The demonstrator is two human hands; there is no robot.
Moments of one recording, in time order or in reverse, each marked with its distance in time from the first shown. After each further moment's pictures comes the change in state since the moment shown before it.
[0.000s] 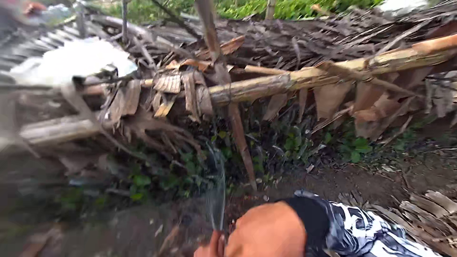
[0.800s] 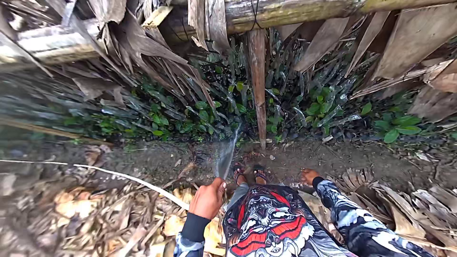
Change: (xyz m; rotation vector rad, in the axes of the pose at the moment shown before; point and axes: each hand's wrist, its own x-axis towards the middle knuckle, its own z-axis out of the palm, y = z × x) left_hand 0.010 -0.017 0.026 0.010 0.008 -0.006; right_hand -0.307 0.247 0.266 0.794 0.489 1.905
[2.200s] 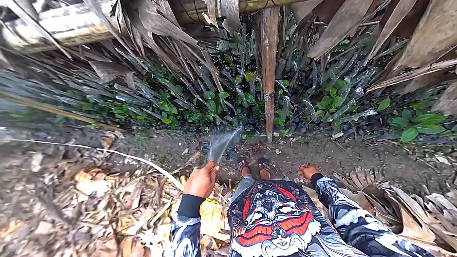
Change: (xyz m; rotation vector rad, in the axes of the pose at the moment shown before) left_hand 0.006 -0.031 -0.006 0.008 0.059 -0.074; right_hand -0.018 -0.012 0.030 0.049 -0.031 -0.024
